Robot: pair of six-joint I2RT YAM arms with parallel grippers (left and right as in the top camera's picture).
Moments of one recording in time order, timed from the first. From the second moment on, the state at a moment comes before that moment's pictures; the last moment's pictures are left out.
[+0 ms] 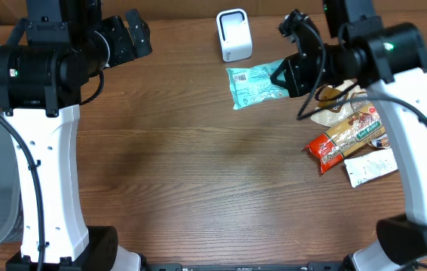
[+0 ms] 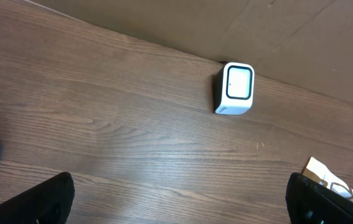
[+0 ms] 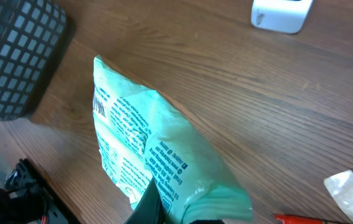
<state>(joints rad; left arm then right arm) -0.06 1.69 2.28 -1.36 0.04 -0.38 0.29 1.74 2.06 -1.36 -0.46 -0.09</state>
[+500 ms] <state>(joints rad) -0.06 1.69 2.28 -1.36 0.04 -0.38 0.56 1.79 2.06 -0.95 0.26 0.11</state>
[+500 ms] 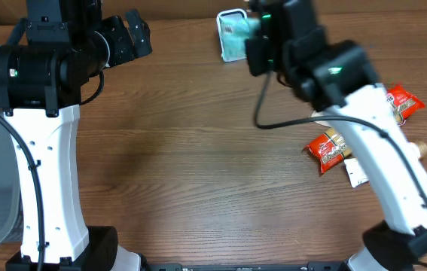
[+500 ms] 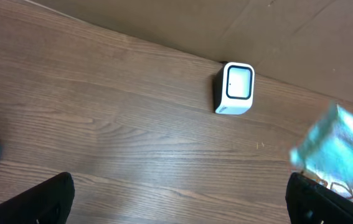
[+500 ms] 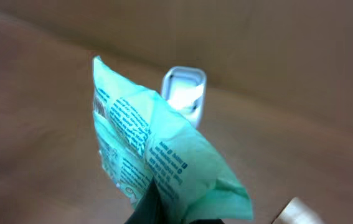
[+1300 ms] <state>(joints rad) -0.06 1.69 2.28 -1.36 0.04 -0.38 0.50 2.35 2.06 0.01 0.54 -1.09</state>
